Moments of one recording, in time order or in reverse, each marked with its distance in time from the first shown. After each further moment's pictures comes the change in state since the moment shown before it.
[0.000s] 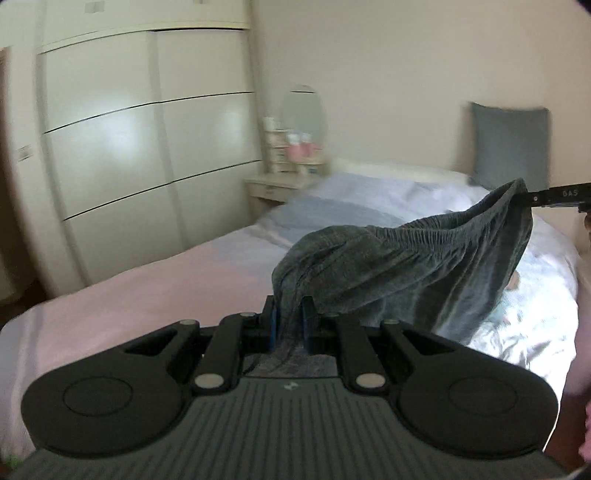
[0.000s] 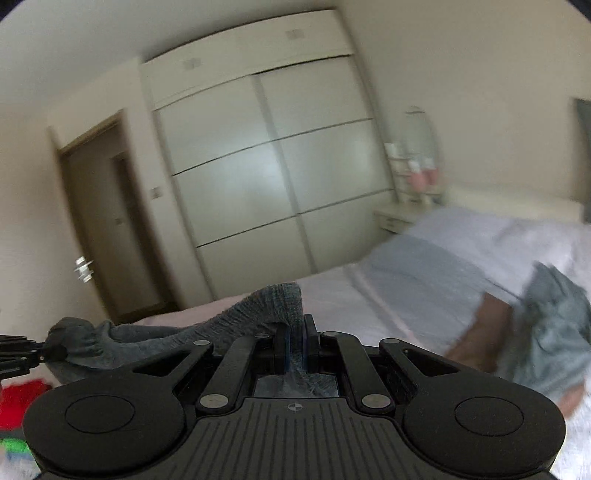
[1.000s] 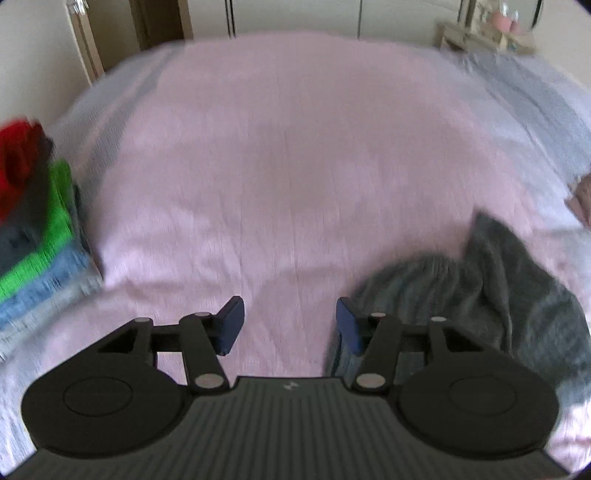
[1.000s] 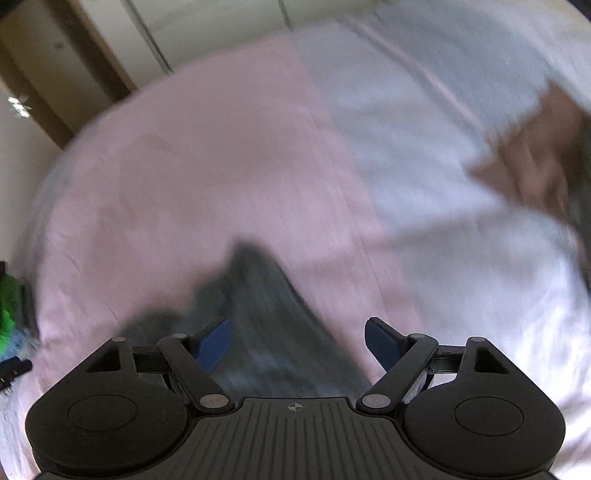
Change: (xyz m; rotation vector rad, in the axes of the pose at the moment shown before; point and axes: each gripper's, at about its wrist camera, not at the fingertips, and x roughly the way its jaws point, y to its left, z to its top) left arm 0.077 0.161 -0.199 -0.453 0.627 0.362; right arm 0.293 0.020 -0.175 0.103 0.824 -0.171
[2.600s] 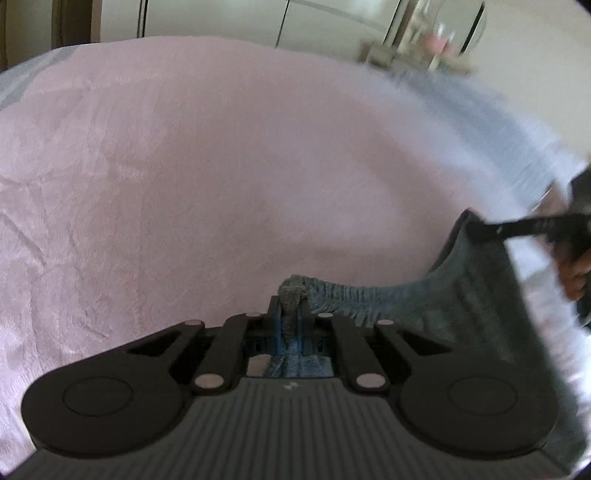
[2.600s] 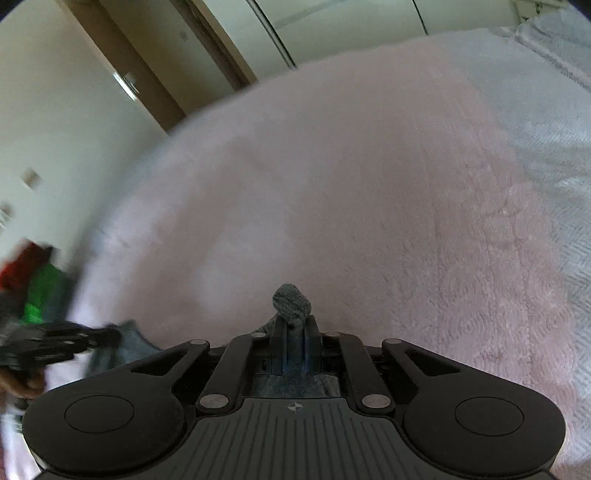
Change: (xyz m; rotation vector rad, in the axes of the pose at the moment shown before) left arm 0.164 -0.049 0.066 0.058 -0.123 -0.281; right arm 0.194 0.038 0.099 -0.306 -0.081 0.383
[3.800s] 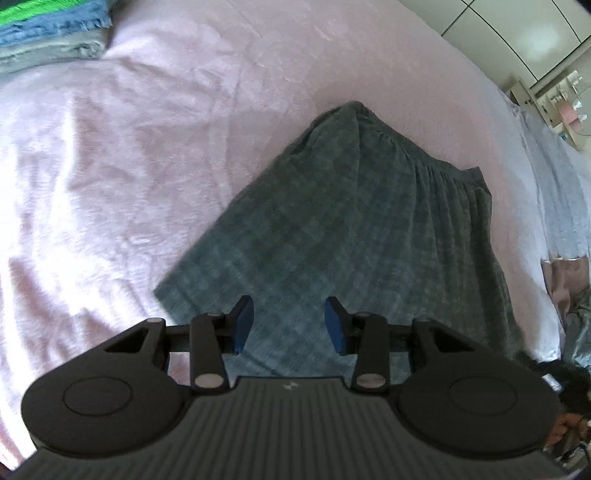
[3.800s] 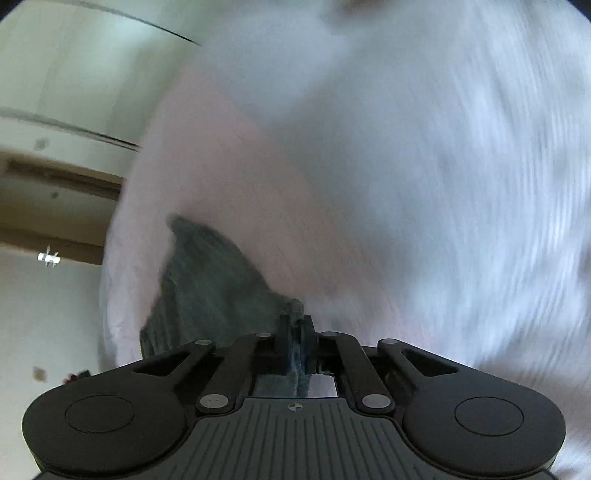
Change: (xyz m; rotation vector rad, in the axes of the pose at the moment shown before) left arm -0.191 -0.047 -0.173 -0.604 0.159 0.189; right arm -0.258 -0.056 -0.230 0.722 -0.190 -0.046
